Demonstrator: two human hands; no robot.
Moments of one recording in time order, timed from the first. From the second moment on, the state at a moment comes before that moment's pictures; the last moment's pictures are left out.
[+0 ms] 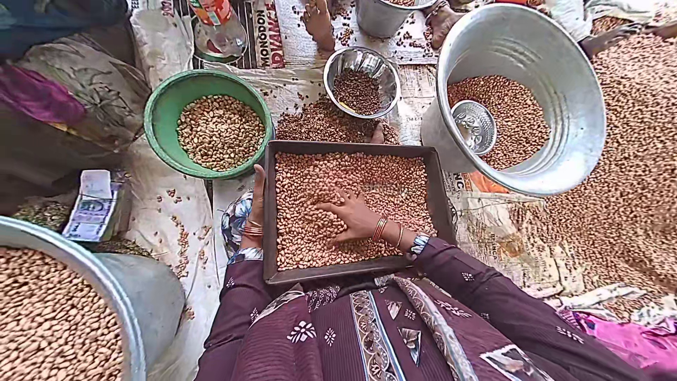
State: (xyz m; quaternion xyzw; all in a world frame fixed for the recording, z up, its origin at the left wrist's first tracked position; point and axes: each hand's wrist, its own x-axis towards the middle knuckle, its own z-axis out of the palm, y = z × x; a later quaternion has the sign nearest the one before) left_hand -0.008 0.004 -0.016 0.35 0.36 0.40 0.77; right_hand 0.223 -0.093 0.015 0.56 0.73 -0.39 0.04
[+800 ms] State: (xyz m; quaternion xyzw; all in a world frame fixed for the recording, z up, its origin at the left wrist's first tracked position) left_hand 0.000 0.011 -0.022 0.33 0.40 0.38 0.76; right_hand 0.229 -0.118 -0.002 0.50 0.79 -0.36 -0.04
